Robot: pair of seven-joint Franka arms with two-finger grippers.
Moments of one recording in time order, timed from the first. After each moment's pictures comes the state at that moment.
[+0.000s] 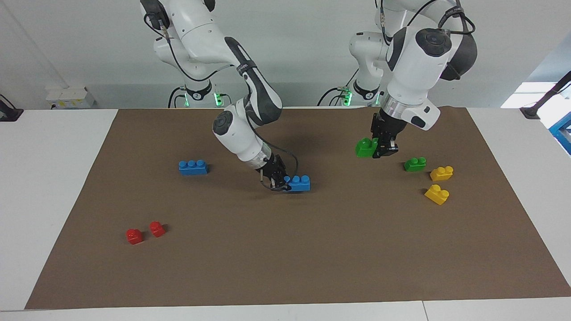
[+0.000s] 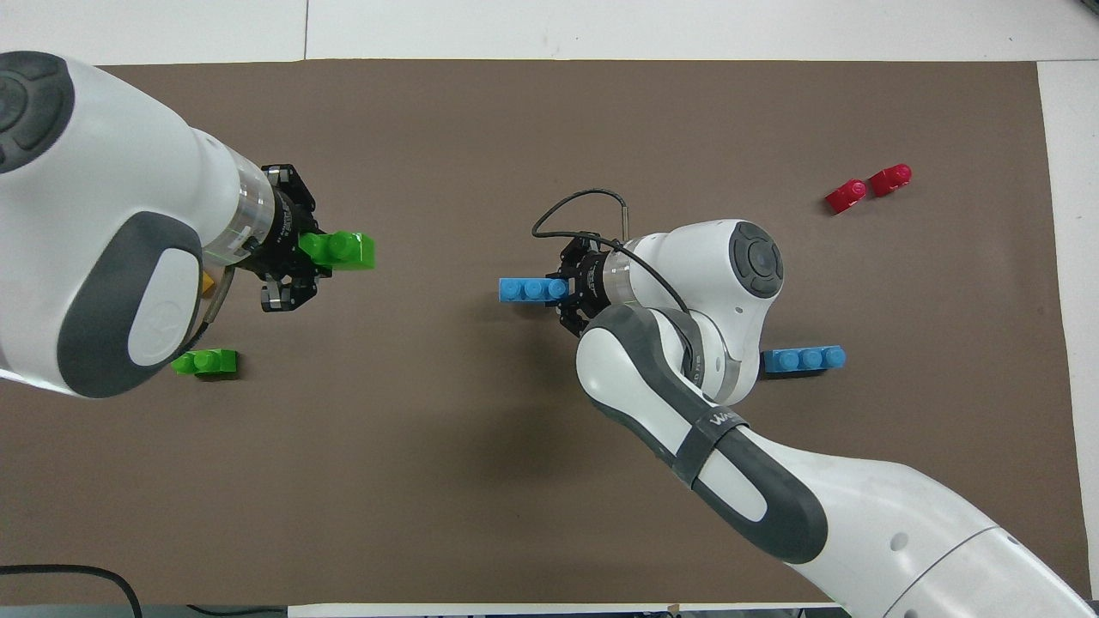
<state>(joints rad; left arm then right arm) -0.28 0.09 -0.08 -1.70 -0.04 1.83 -1.88 0.31 0.40 0.22 -1.93 0.64 2.57 1.59</state>
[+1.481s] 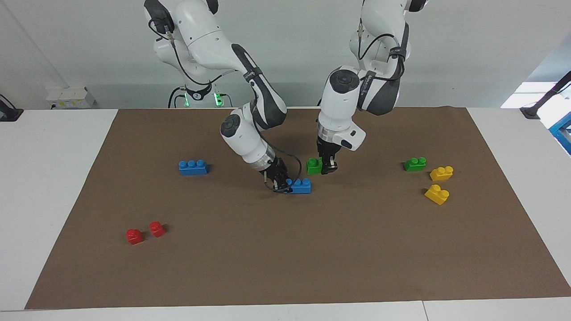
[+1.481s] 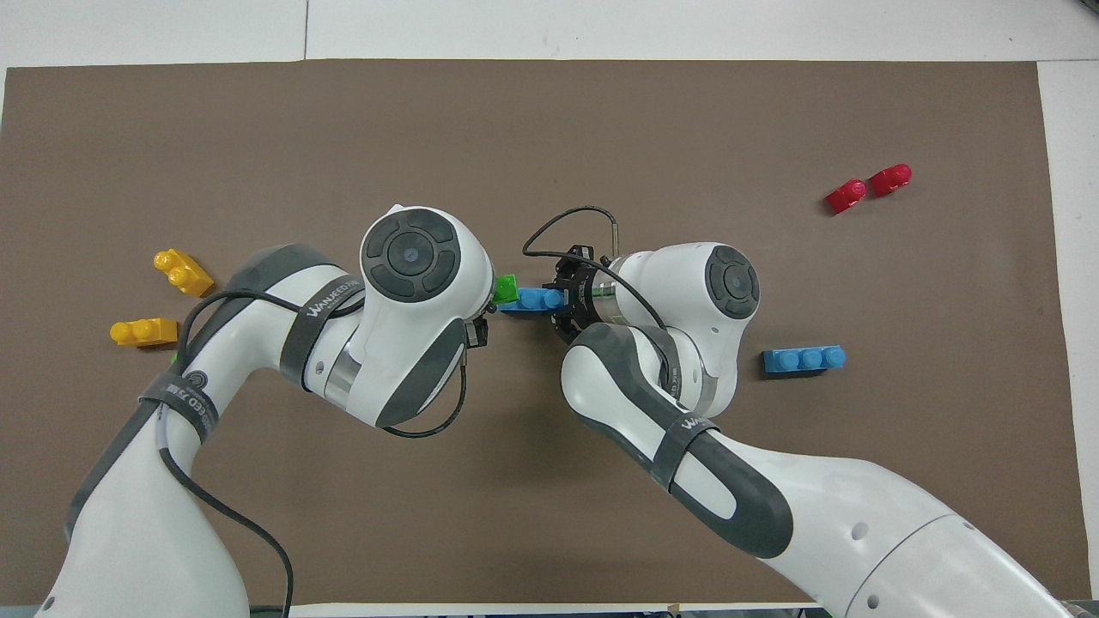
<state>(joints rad) -0.53 0.27 -0.08 -1.85 0.07 2.19 -2.30 0.33 0.43 0.22 -1.95 0.64 2.64 1.59</state>
